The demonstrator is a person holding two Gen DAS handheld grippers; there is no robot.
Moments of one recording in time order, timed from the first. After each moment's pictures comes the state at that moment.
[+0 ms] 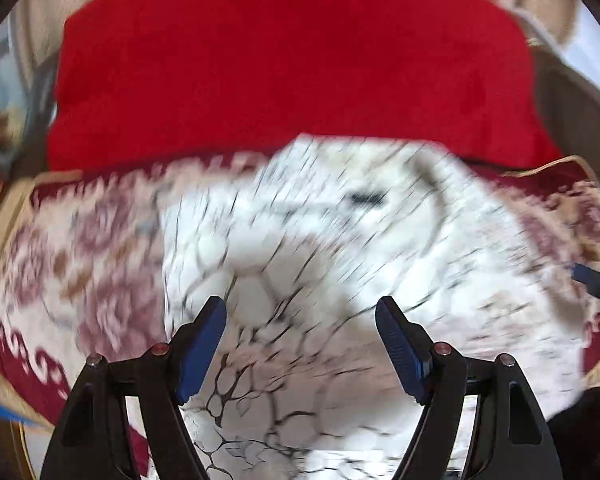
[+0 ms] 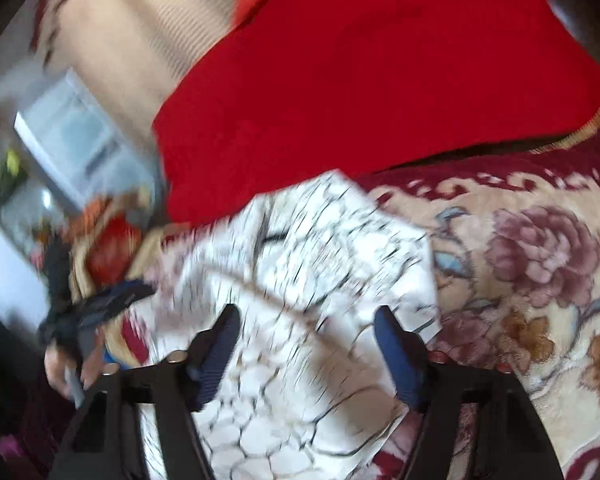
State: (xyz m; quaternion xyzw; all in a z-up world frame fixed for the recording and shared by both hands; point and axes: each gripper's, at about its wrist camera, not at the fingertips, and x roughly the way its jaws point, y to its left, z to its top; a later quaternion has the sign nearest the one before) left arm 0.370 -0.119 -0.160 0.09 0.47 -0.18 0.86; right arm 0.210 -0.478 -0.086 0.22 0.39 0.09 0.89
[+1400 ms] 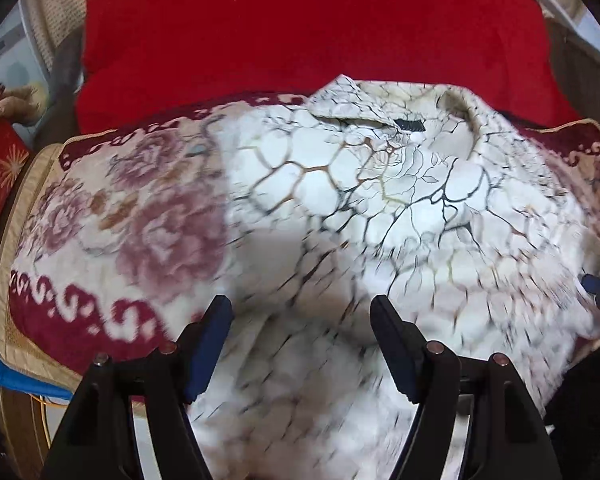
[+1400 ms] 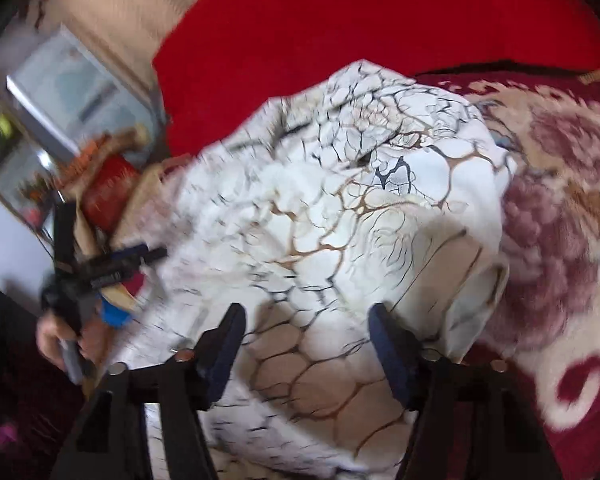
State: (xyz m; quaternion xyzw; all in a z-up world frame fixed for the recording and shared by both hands) left arm 0.311 -0.056 -0.173 0.11 0.49 -0.15 0.85; right arm 0.152 -0.416 -0.125 0.25 0.45 0.10 0.85
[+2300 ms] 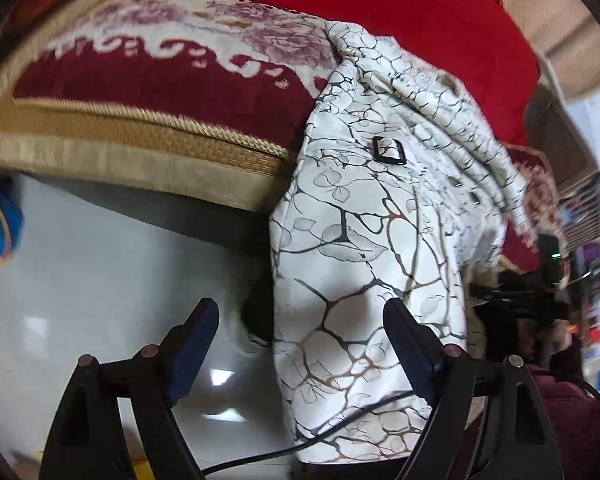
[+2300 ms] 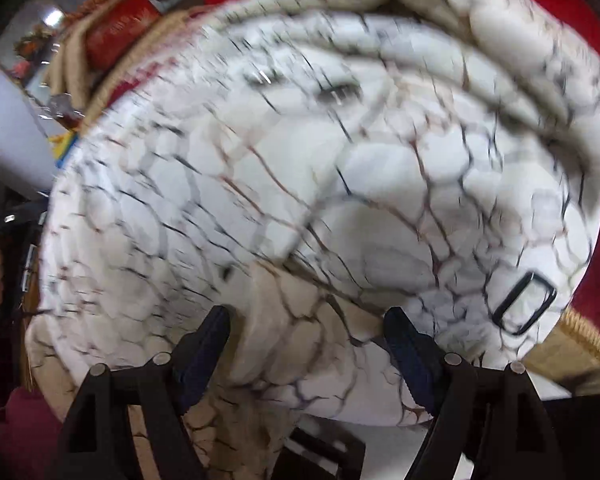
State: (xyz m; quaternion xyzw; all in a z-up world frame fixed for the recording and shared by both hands) left arm 0.139 0.157 -0.213 -0.10 0.57 -0.21 0.79; right arm 0.066 -0.259 -0.203 0.06 0.61 0.13 0.78
